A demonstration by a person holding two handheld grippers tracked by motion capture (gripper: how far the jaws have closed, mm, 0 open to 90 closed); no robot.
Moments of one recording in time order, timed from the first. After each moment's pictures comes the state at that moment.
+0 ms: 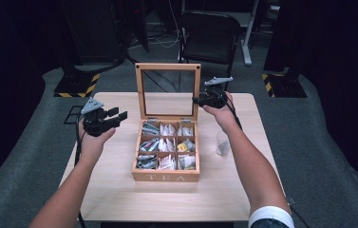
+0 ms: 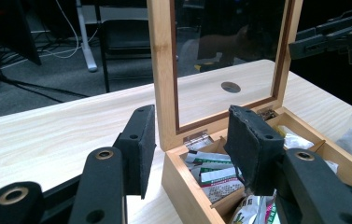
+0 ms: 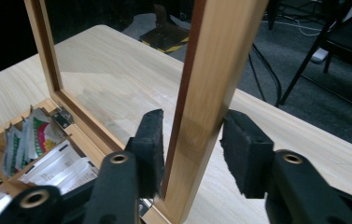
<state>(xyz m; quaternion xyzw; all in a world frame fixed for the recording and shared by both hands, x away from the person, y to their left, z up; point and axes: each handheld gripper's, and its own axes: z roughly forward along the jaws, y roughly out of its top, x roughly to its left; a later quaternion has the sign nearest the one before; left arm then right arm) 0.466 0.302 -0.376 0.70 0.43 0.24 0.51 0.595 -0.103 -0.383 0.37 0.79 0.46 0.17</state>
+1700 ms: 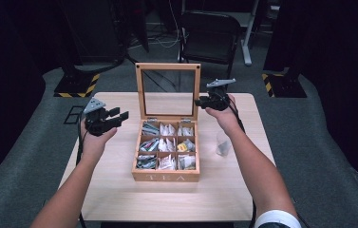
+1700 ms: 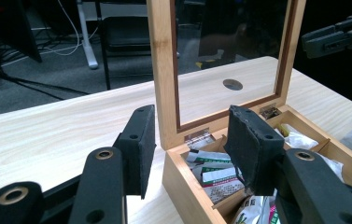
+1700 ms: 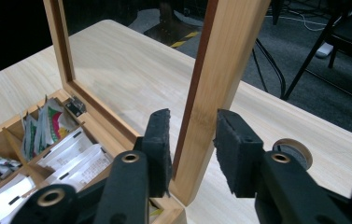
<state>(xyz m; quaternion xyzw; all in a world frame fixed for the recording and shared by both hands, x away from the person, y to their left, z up) 0.470 0.300 -0.379 0.70 0.44 0.24 0.51 0.582 -0.109 -0.379 0.37 0.79 0.45 0.16</state>
